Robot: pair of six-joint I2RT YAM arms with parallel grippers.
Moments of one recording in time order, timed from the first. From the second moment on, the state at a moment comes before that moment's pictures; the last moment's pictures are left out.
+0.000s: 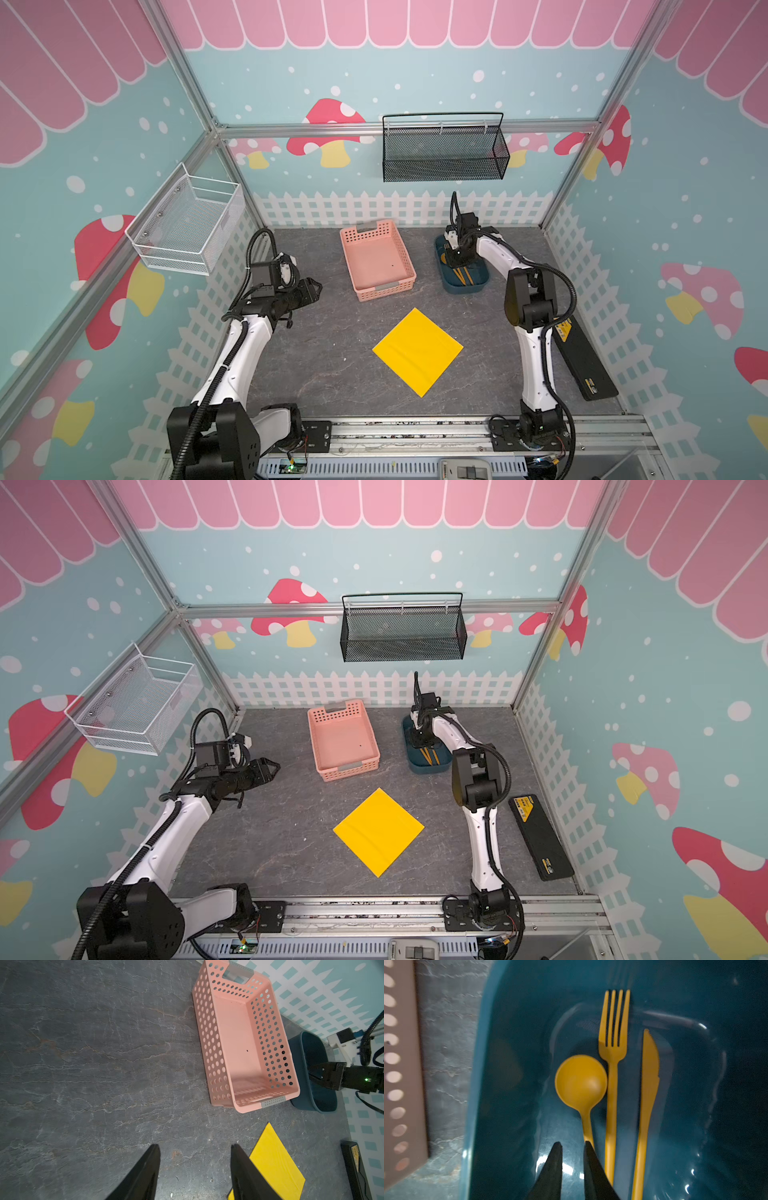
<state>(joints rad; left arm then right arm) 0.11 1.18 0.89 -0.50 0.36 -0.31 0.22 2.35 2.00 -0.82 -0.10 -0.05</state>
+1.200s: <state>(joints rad) 0.12 1.18 0.89 -0.50 0.35 -0.31 0.22 2.42 2.07 -0.85 -0.06 -0.09</state>
